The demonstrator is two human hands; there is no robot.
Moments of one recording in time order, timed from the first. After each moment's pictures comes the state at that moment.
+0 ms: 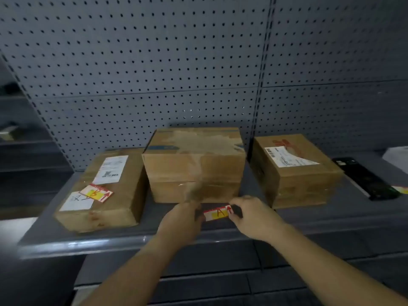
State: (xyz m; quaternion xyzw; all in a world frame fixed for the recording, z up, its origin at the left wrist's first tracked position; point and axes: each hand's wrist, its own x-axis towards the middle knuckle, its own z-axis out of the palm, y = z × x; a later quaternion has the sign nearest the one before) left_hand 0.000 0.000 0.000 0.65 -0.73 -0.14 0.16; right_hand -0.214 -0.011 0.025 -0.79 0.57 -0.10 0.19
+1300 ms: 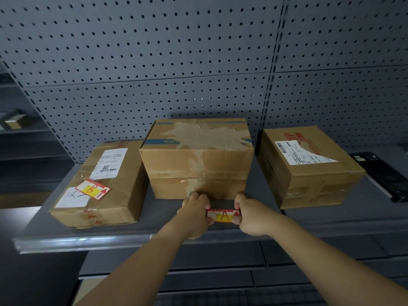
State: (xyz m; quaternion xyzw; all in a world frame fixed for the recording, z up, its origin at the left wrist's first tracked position) left_hand -0.017 -0.038 -0.012 0.65 -0.72 -0.23 0.06; right_hand -0.211 -0.050 0.005 -0.75 0.59 0.01 0.30
